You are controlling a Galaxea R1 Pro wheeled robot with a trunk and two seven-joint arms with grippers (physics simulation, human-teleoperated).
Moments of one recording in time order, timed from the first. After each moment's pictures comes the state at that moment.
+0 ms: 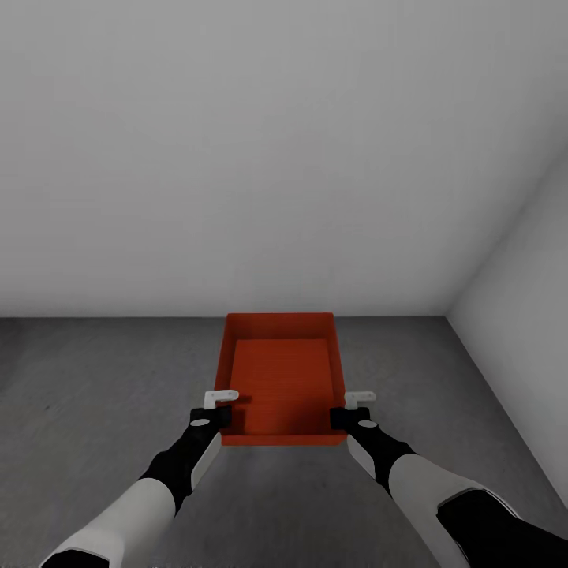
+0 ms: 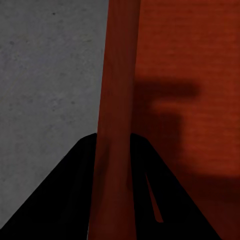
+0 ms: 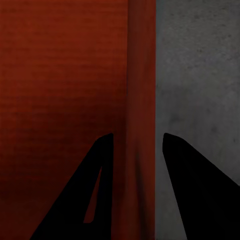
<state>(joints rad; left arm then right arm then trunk) -0.71 -0.10 -0.16 -0.52 0.15 0.19 0.30 -0.86 0.10 0.32 -0.15 -0.27 -0.03 -0.14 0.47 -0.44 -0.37</state>
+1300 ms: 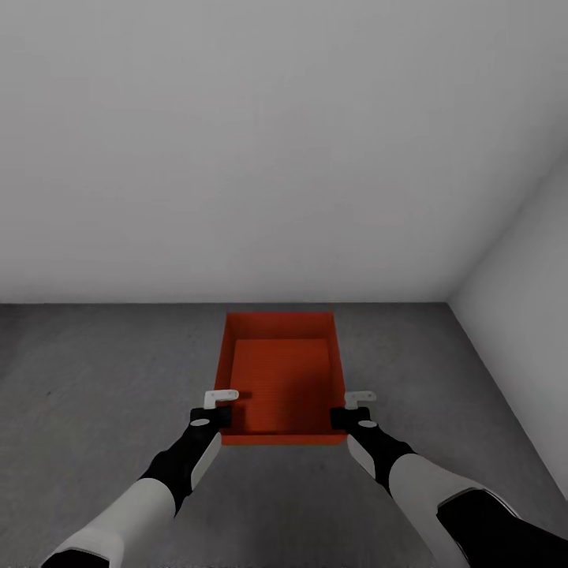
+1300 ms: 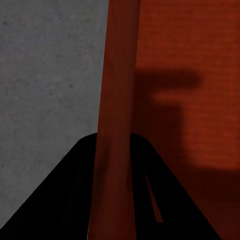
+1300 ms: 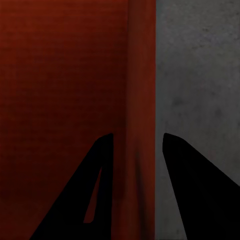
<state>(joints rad) -0.71 -0.10 -0.16 -0.52 0.15 0.19 0.30 -0.86 0.10 0.32 -0.15 -0.27 -0.03 -0.14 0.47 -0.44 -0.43</state>
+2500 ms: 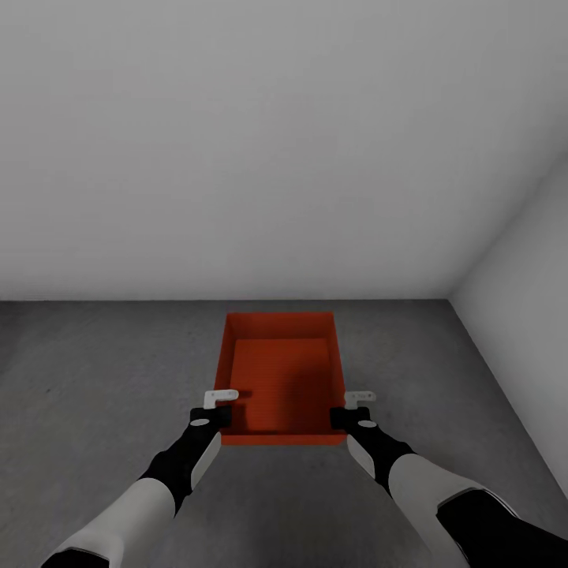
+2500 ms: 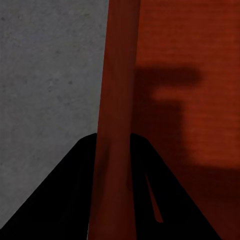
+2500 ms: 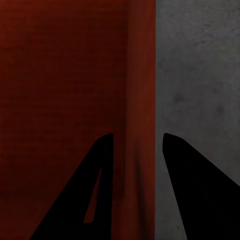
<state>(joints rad) -0.71 -0.10 -0.16 -0.52 0.15 0.19 0.30 -0.86 0.10 0.32 -0.15 -0.27 -0.03 -0.14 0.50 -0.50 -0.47</state>
